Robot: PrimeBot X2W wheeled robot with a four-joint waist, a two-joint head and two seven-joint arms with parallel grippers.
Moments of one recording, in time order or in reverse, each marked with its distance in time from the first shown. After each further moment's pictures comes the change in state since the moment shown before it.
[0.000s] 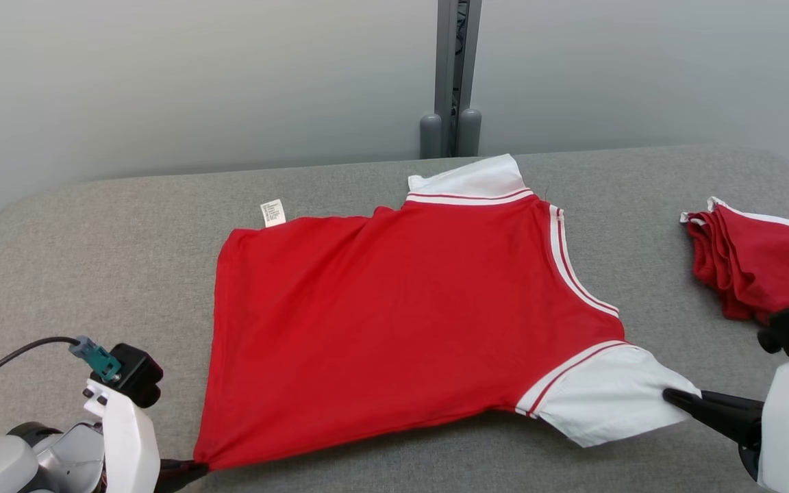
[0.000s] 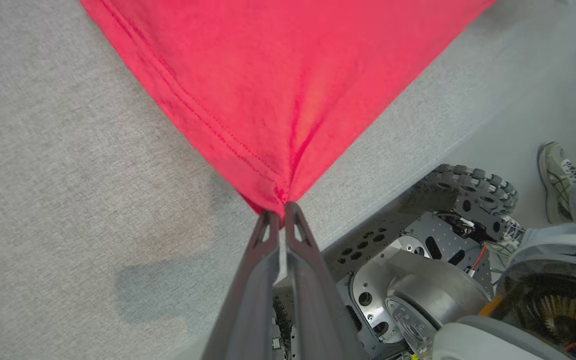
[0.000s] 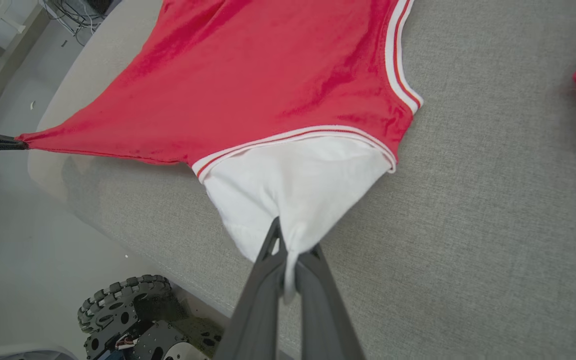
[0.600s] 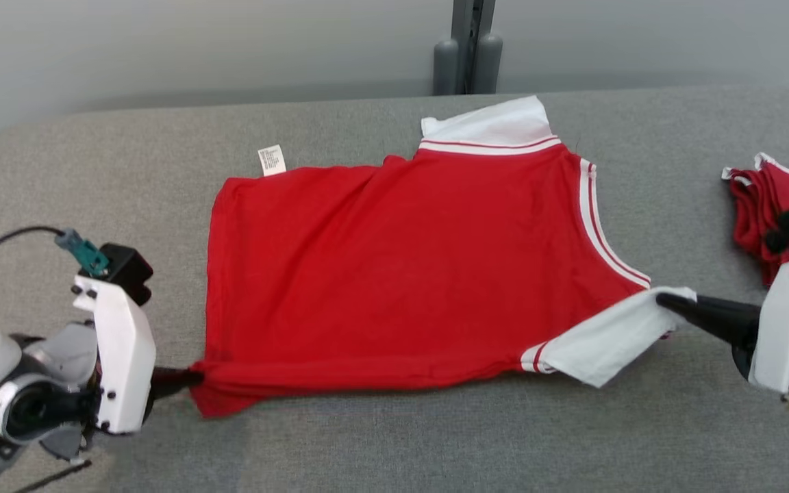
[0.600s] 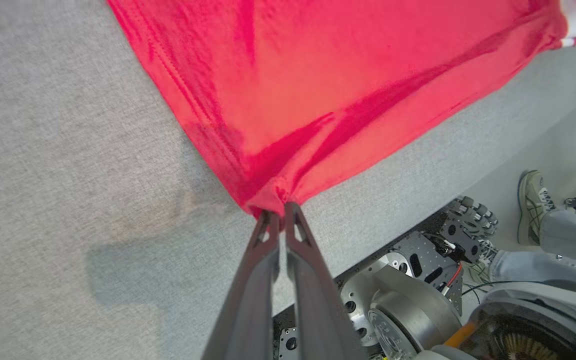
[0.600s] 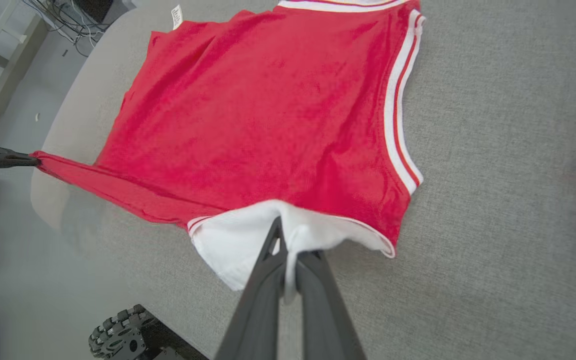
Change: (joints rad) left arm -0.151 -0.043 0.060 0.035 -0.091 0.042 0.173; right arm -0.031 0.189 -0.337 0.000 -0.127 0.000 0.288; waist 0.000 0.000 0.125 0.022
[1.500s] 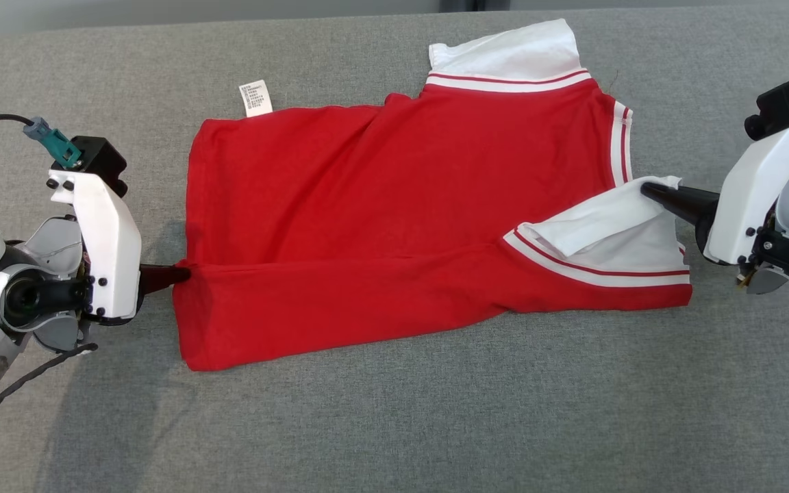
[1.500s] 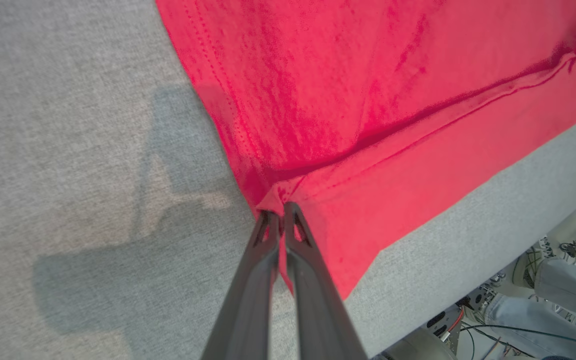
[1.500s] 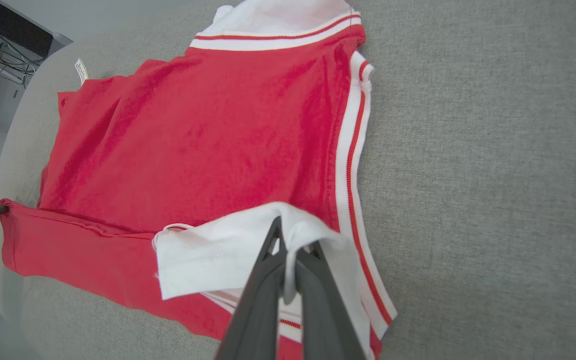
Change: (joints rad) left arm -0.240 -0.202 0.045 0.420 0.008 -0.106 0.068; right arm -0.380 0.279 -0.071 0.395 -0.215 0.000 0.070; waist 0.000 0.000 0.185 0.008
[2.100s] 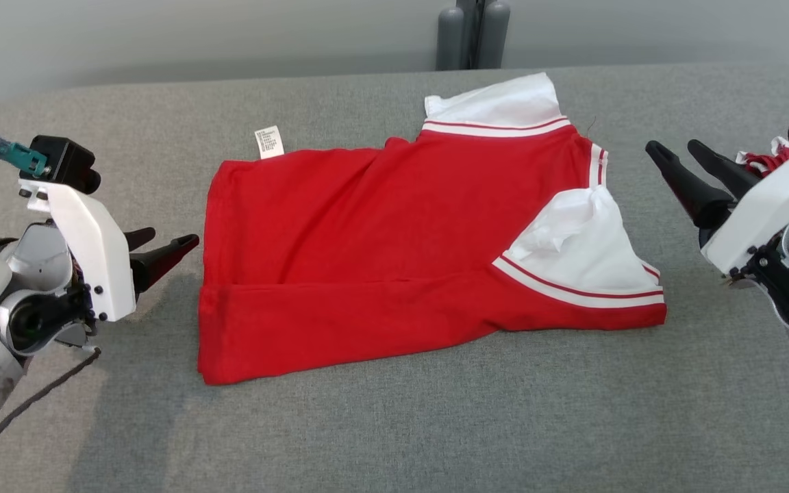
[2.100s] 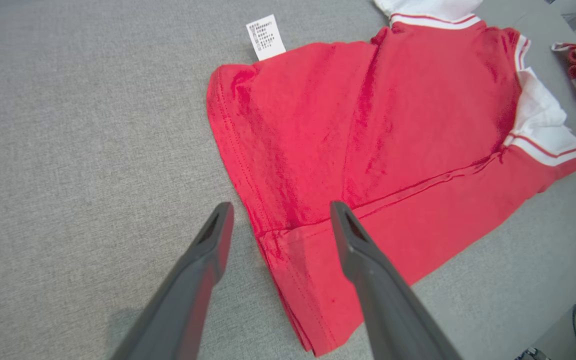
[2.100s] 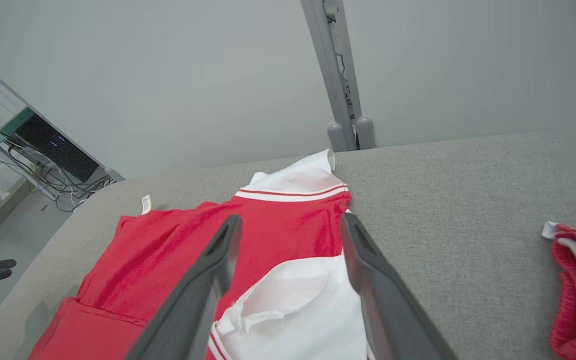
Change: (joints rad) left arm 0.054 -0.026 0.029 0.071 0.089 -0.038 -0.328; right arm 0.063 0.000 0.024 -0.002 -0.008 0.000 -0.462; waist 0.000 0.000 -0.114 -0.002
